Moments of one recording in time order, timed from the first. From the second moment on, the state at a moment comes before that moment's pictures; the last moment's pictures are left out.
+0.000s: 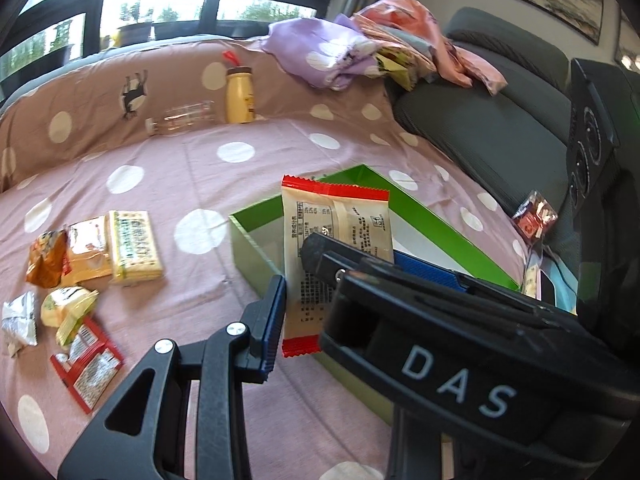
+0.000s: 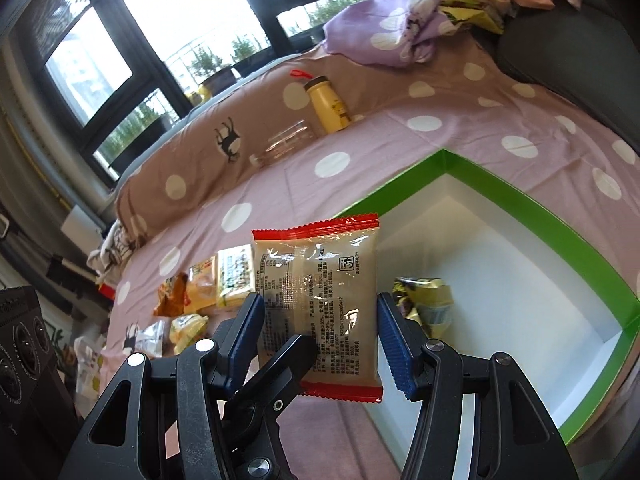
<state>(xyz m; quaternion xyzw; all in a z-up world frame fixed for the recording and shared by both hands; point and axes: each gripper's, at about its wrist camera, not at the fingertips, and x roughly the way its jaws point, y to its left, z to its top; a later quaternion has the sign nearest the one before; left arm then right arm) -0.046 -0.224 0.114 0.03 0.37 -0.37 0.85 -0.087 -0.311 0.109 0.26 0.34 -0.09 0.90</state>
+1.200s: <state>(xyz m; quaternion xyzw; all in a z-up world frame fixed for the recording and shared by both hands) -0.035 -0.312 0.067 0.10 0.48 -0.43 0.76 -0.101 -0.390 0.059 0.35 0.39 -0.19 0.83</state>
